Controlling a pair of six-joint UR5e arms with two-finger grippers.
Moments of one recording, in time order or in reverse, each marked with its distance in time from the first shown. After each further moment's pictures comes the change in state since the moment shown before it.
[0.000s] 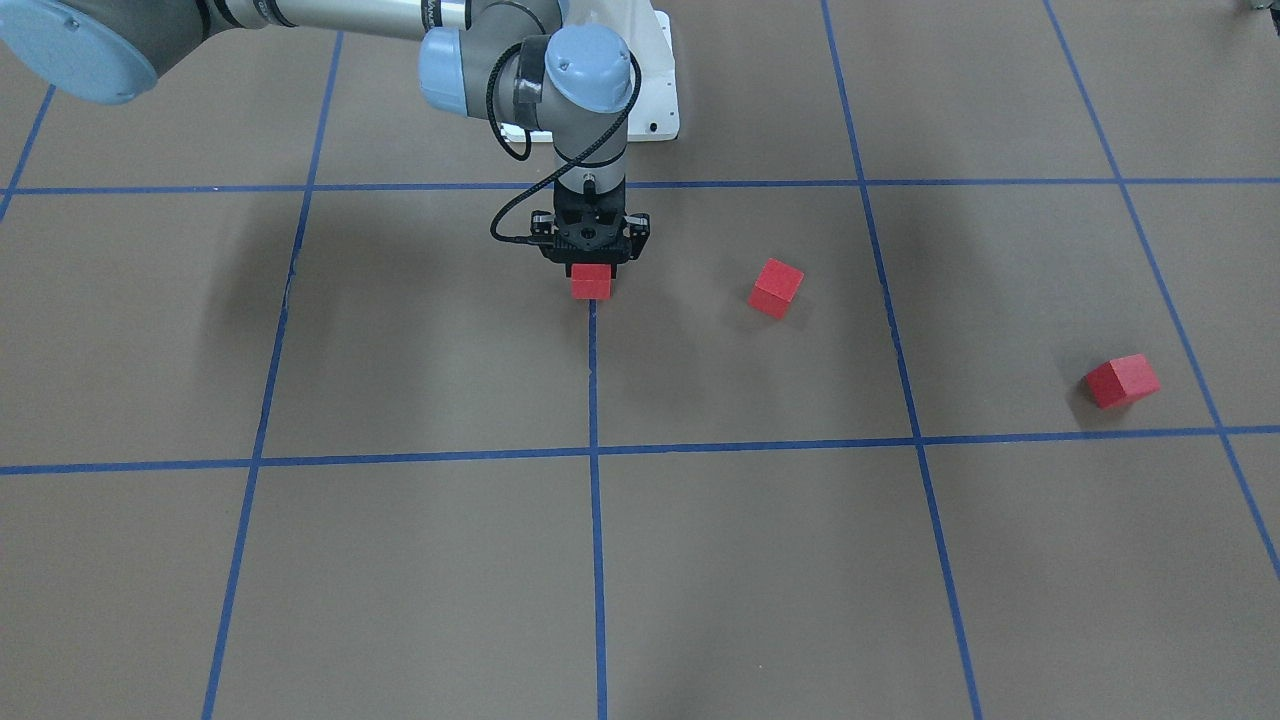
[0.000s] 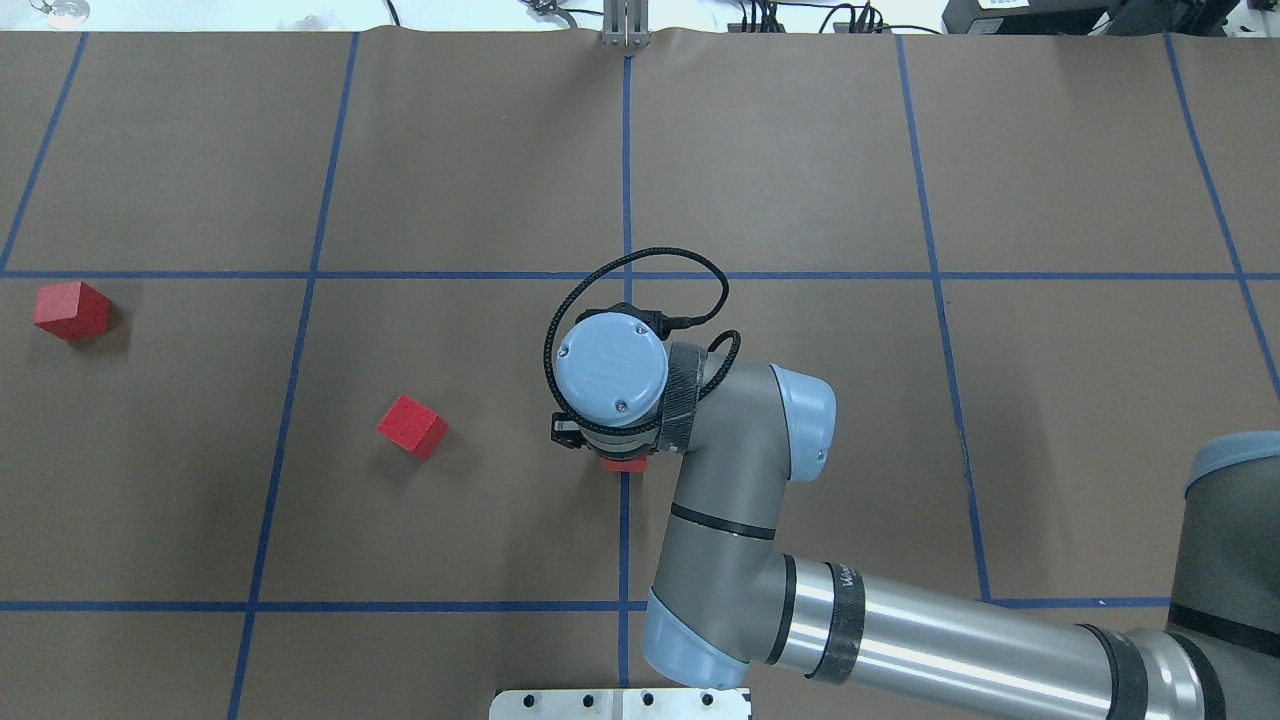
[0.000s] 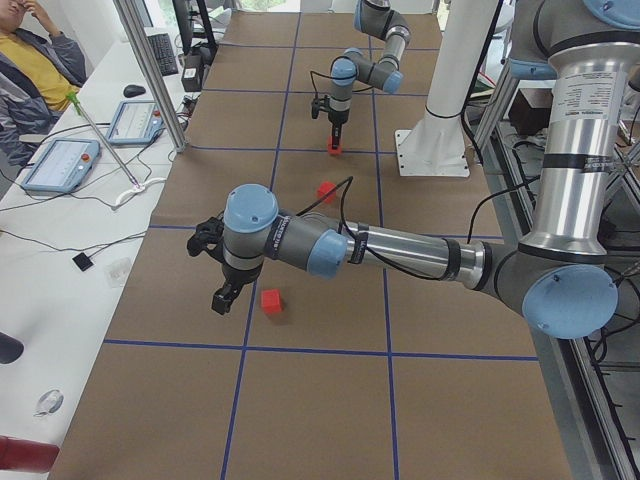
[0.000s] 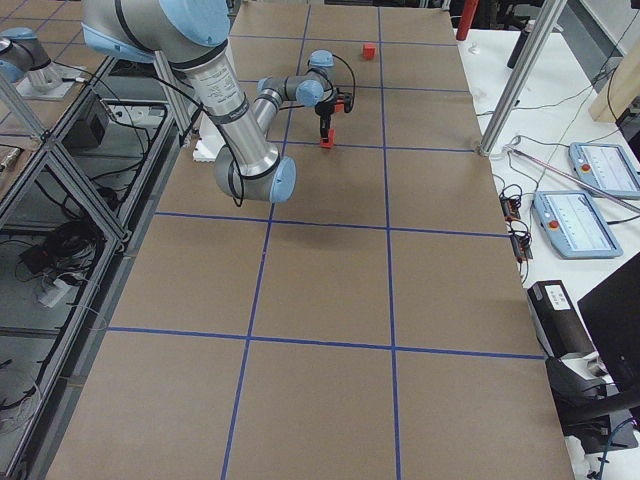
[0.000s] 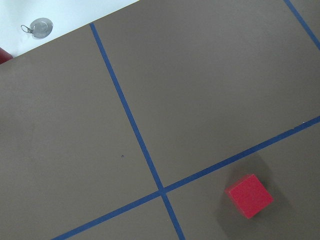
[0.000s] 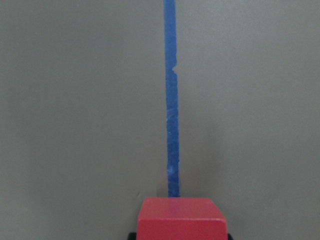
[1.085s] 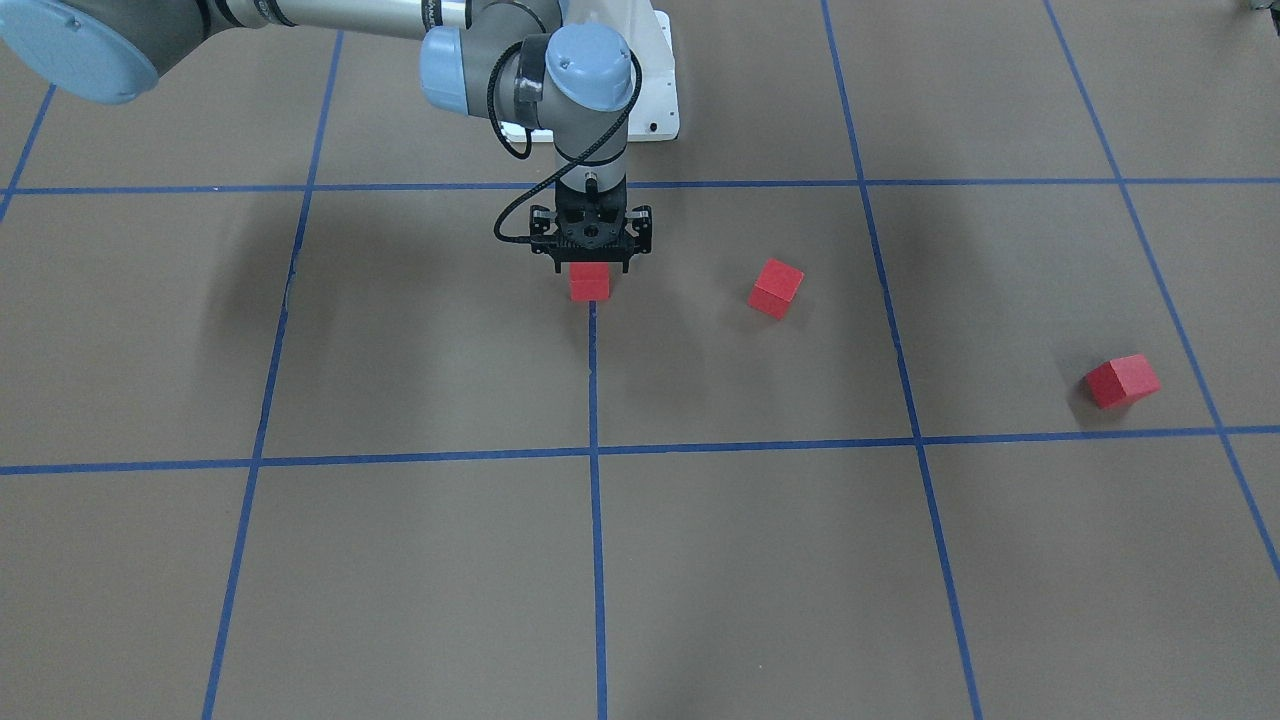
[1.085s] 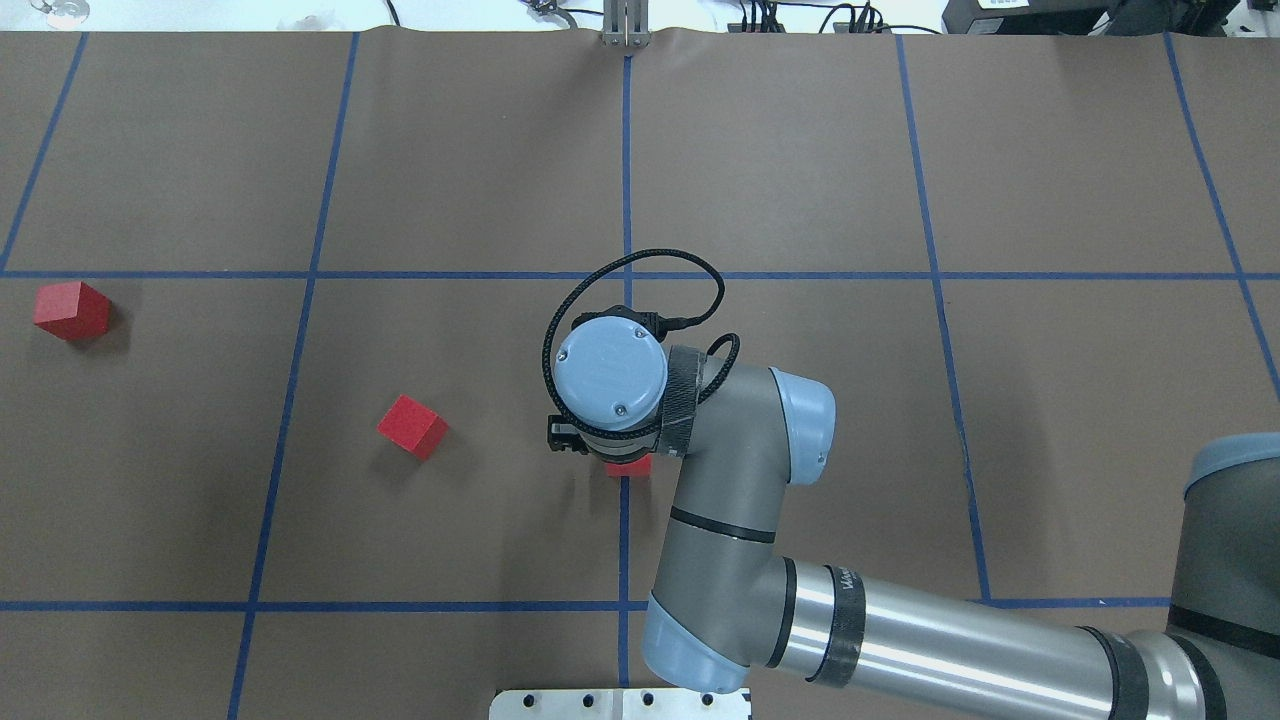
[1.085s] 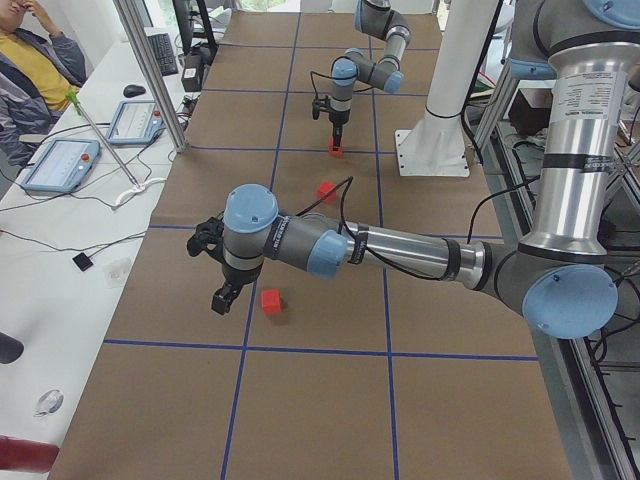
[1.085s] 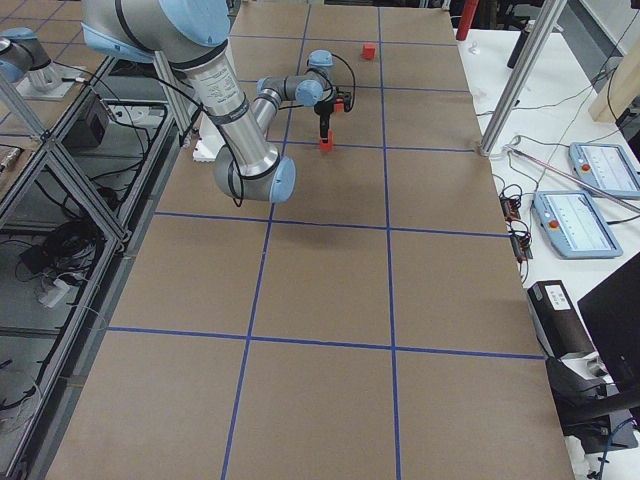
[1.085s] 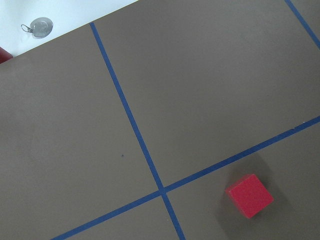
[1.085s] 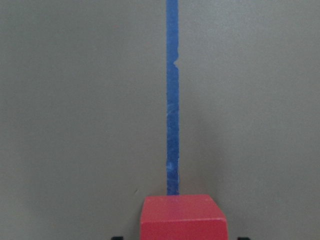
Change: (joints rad) left arm 0.000 0.000 0.000 -0.003 0.000 0.001; right arm 0.008 -0.001 0.017 0.000 -0.001 -0.036
